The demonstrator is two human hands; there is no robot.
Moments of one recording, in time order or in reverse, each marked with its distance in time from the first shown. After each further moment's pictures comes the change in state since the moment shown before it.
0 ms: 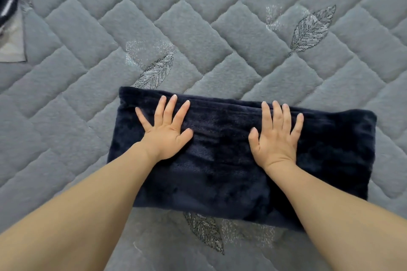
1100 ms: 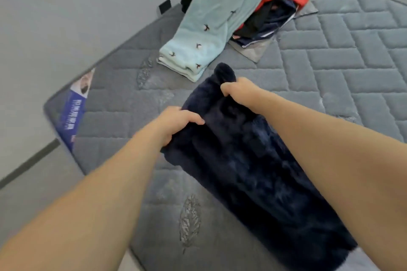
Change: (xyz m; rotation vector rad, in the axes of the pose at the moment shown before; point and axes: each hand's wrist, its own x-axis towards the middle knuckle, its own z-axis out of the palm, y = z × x) left_hand -0.369 -0.265 -0.102 -1.605 0.199 -0.853; right_hand -0.113 -0.498 -0.214 0.573 -0.735 -0.571
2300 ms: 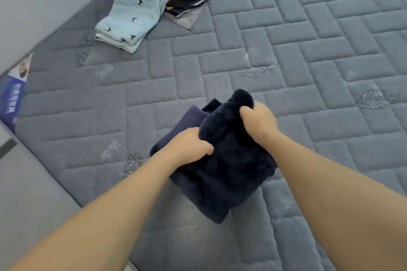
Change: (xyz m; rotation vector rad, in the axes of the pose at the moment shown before) left_hand -0.095 -0.102 0.251 0.672 -0.136 0.302; right_hand -0.199 0.258 -0.056 0.094 0.369 0.126
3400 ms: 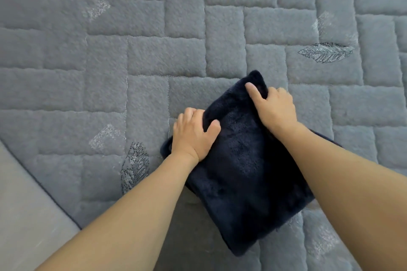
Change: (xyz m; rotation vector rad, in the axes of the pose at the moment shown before) left_hand 0.137 -0.131 0.025 0.004 0.451 0.020; right_hand 0.134 0.016 0.130 -0.563 0.030 -0.046
